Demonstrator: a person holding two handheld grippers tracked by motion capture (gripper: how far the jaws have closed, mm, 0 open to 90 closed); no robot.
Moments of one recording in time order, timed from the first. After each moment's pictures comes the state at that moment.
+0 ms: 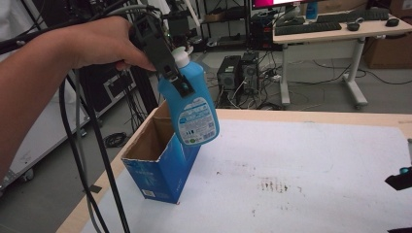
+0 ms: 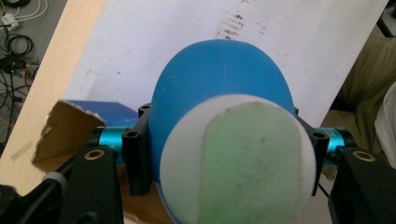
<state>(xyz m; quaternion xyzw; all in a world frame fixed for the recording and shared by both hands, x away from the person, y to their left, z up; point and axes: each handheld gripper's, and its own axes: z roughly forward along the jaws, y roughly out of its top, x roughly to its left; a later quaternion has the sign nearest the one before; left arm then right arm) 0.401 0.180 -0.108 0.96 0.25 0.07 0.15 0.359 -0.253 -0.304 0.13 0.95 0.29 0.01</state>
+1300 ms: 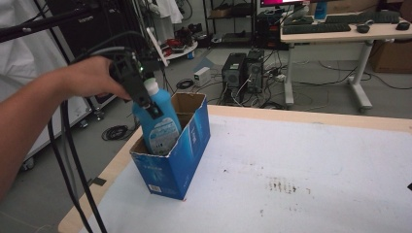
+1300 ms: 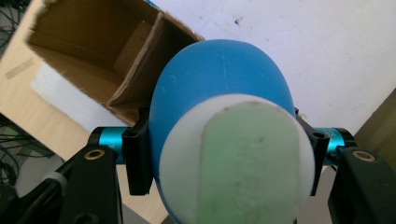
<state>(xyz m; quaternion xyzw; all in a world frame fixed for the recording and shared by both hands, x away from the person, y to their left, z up) 0.403 0.275 -0.194 0.94 0.31 0.08 0.11 0.362 -0.252 -0.304 0.14 0.95 0.27 0.02</state>
